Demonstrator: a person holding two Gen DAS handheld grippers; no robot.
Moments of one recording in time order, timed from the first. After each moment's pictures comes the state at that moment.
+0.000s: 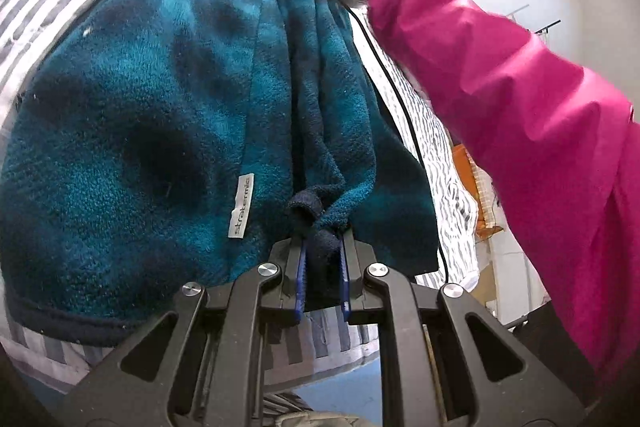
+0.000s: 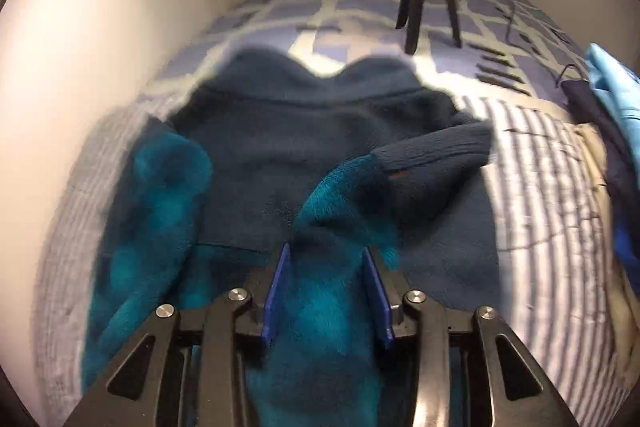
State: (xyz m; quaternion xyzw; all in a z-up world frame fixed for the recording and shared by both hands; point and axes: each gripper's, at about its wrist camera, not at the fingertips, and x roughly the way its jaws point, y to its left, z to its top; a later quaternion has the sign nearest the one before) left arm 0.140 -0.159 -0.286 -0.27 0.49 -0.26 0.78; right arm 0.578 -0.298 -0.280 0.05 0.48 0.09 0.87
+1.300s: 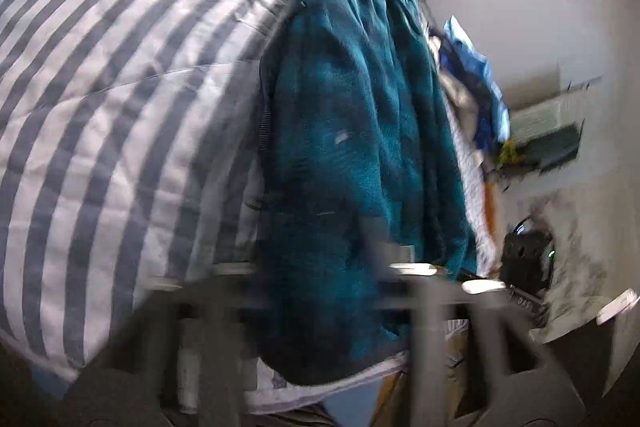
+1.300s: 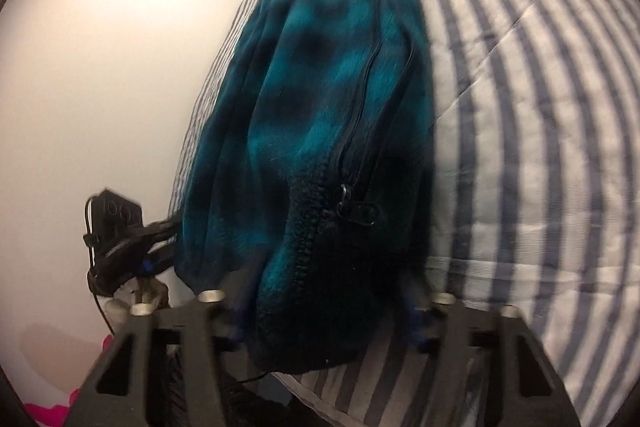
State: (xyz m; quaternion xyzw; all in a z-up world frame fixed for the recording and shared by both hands) left arm 0.171 -0.058 -0.301 -0.32 0.53 -0.17 0.77; right arm 0.160 -0.368 -0.345 0.26 0.56 0.27 0.74
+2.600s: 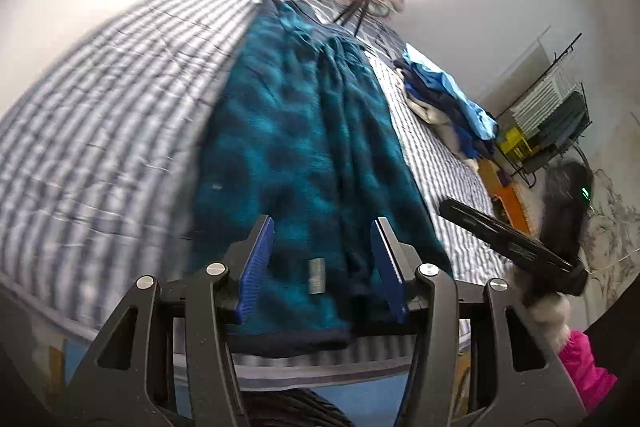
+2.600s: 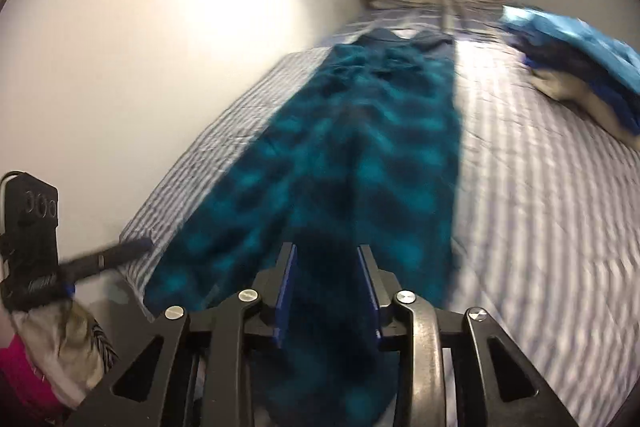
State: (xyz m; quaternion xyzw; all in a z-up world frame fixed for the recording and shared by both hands) left arm 0.113 -0.087 -0.213 -0.23 0.43 -0.16 0.86; right arm 0.163 -0.316 -0.260 0.06 0.42 0.25 0.87
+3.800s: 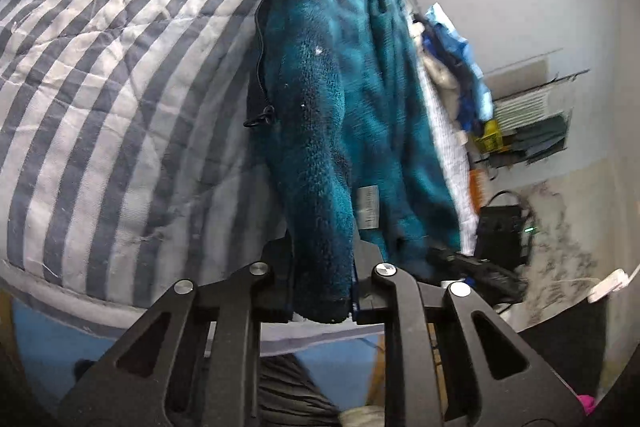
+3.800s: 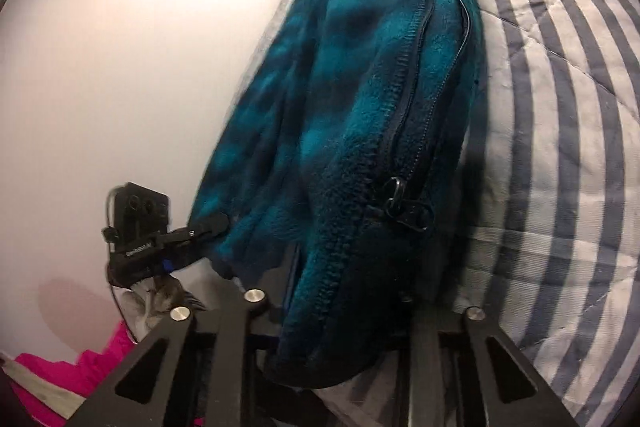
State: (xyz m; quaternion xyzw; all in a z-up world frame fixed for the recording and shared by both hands) left arm 0.118 -0.057 -0.288 -0.35 0.52 -0.21 0.75; right arm 0.163 -0.345 -0.365 0.29 0.53 0.36 0.71
